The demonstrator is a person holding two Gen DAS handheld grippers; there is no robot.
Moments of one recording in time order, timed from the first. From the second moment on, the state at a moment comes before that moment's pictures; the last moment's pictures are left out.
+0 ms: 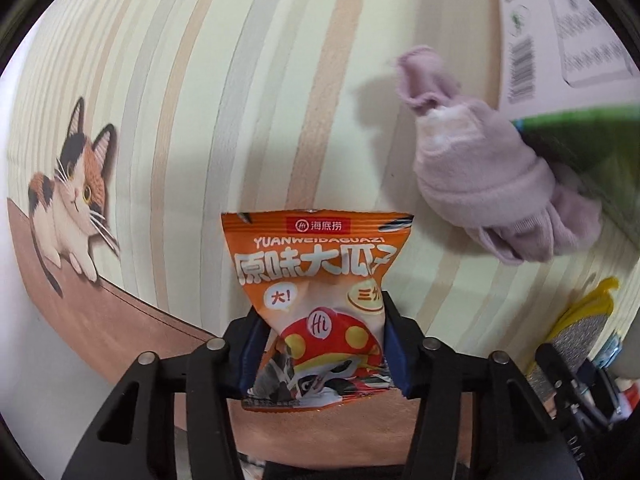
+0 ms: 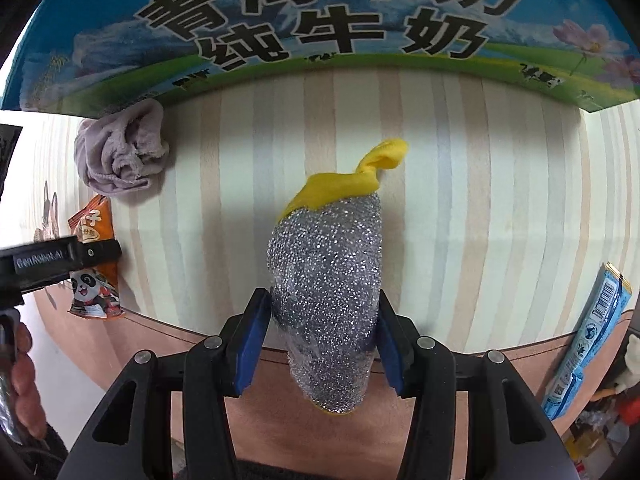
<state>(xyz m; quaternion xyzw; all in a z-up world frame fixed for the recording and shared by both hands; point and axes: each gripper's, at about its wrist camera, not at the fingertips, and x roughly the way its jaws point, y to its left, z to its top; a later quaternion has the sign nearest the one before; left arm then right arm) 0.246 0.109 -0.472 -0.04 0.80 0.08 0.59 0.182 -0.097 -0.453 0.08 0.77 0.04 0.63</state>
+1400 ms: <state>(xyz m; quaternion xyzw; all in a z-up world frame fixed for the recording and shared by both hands) 0.406 -0.027 -0.401 -0.12 0.79 -0.09 0.59 0.355 -0.168 -0.357 0.12 0.70 0.10 0.70</state>
